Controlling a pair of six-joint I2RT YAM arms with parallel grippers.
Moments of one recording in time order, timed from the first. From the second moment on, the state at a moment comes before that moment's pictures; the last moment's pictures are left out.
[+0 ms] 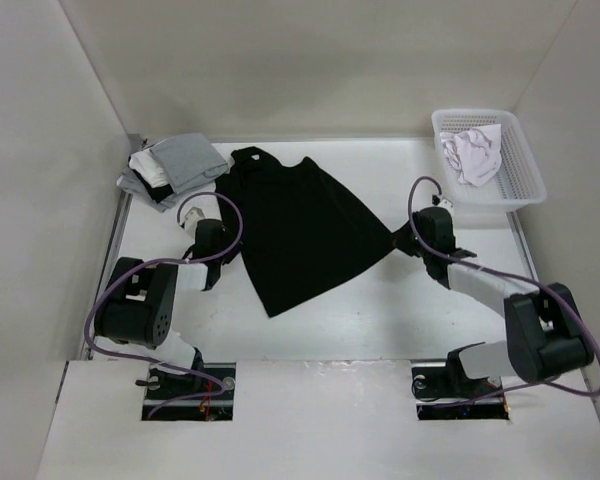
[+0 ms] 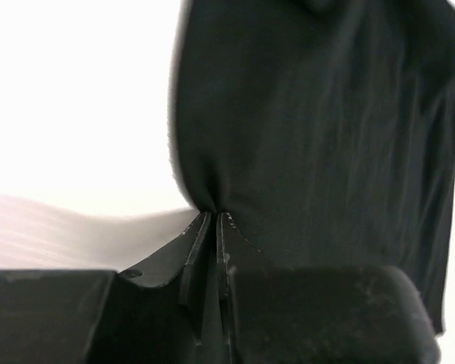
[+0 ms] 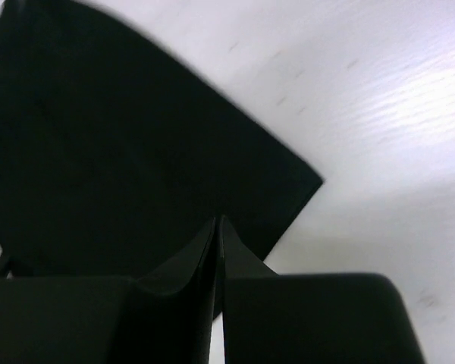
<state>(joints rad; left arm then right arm) -0.21 1.57 0.50 0.44 -0.12 -0.94 0.24 1.39 0.62 0.18 0.05 0.75</state>
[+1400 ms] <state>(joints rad) -0.82 0.96 0.36 -0.29 -0.44 -1.19 0.43 1.19 0.50 0.12 0.21 0.71</state>
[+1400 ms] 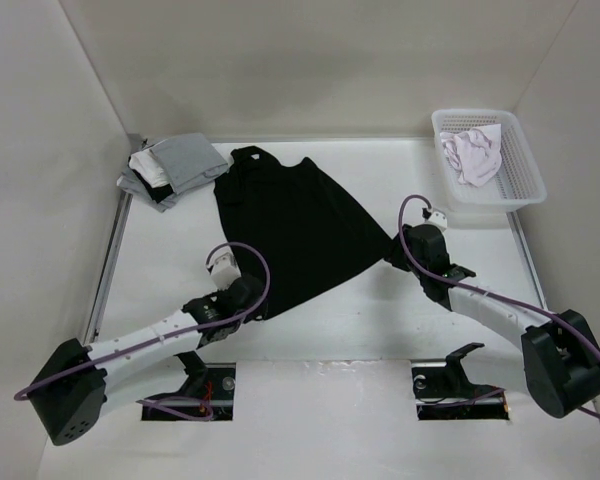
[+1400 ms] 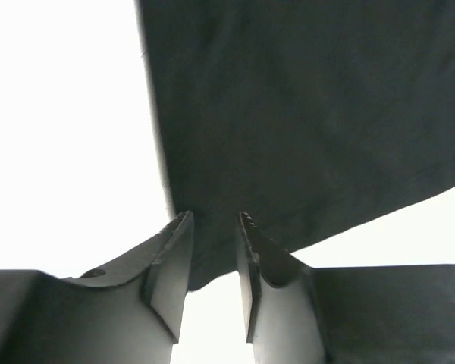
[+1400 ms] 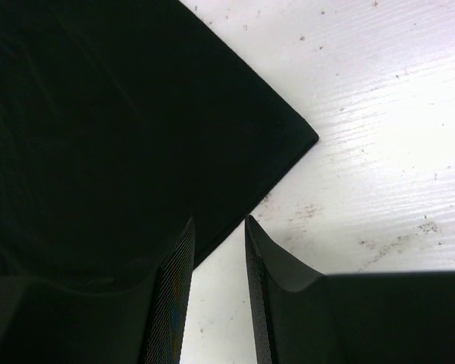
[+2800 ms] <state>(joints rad) -0.66 0.49 0.32 -0.58 -0.57 -1.28 0.47 1.20 0.48 0.16 0.18 0.71</state>
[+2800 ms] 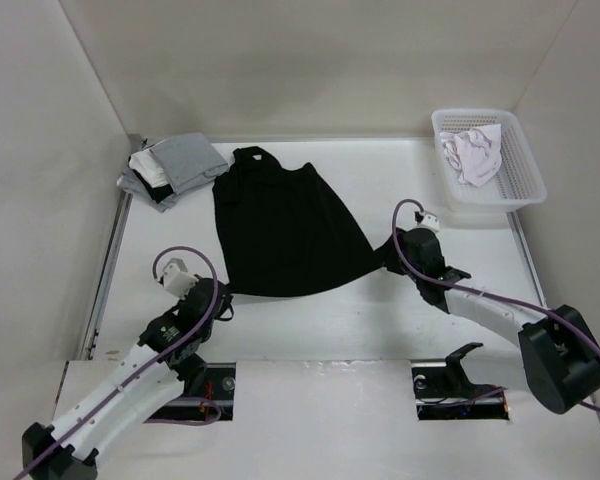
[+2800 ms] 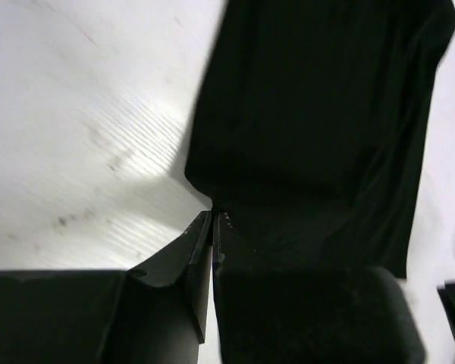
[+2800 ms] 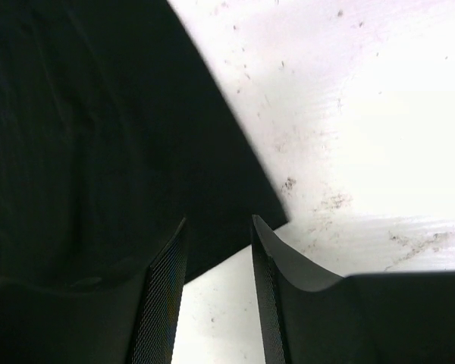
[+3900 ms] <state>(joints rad) -0.25 0.52 0.20 -0.32 -0.28 -1.04 0.60 1.41 0.48 0.17 0.16 0.84</state>
